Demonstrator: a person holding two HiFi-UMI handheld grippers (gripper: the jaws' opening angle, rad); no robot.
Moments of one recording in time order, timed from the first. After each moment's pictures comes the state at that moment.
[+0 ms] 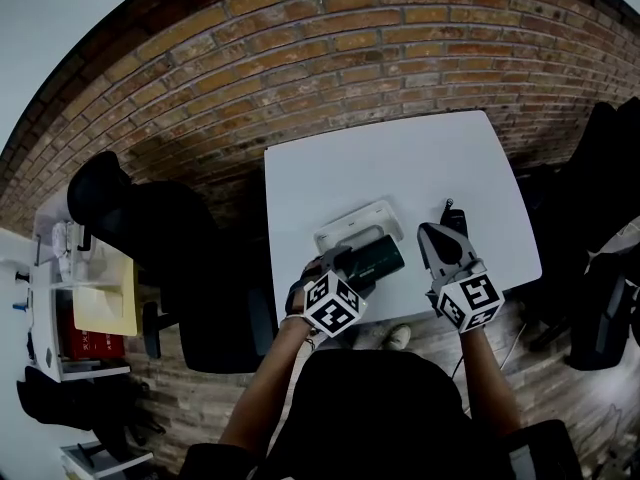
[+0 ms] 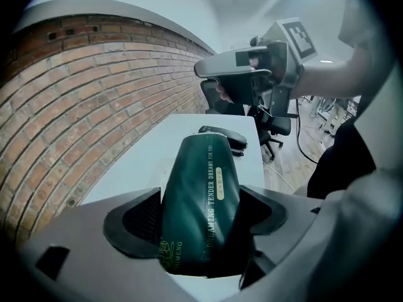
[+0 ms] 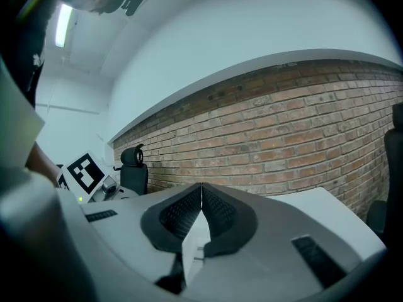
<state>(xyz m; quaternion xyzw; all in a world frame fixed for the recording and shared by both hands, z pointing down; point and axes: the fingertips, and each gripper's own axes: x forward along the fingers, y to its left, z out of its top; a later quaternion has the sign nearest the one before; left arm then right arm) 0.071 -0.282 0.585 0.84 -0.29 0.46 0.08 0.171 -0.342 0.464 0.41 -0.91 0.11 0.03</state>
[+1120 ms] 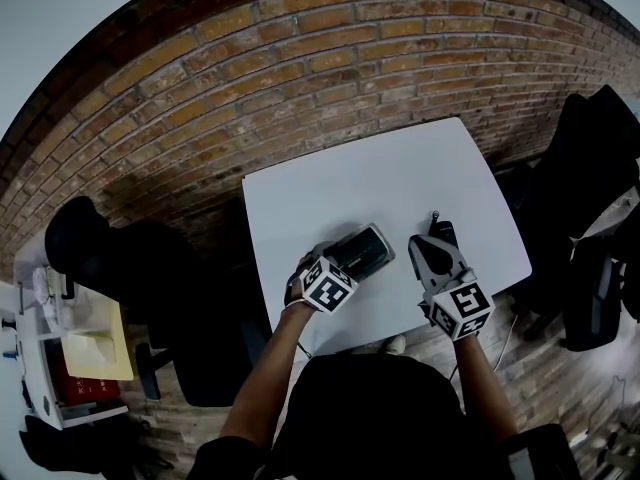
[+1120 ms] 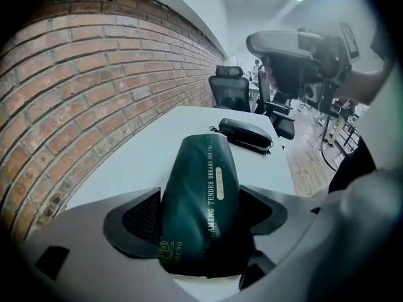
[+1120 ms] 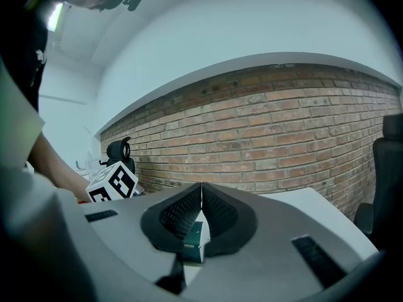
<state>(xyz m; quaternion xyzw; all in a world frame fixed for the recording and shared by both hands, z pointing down) 0.050 -0.363 0.629 0.84 -0.28 0.45 0.12 0.160 -0.361 0.467 0.45 -0.88 0.10 0.06</state>
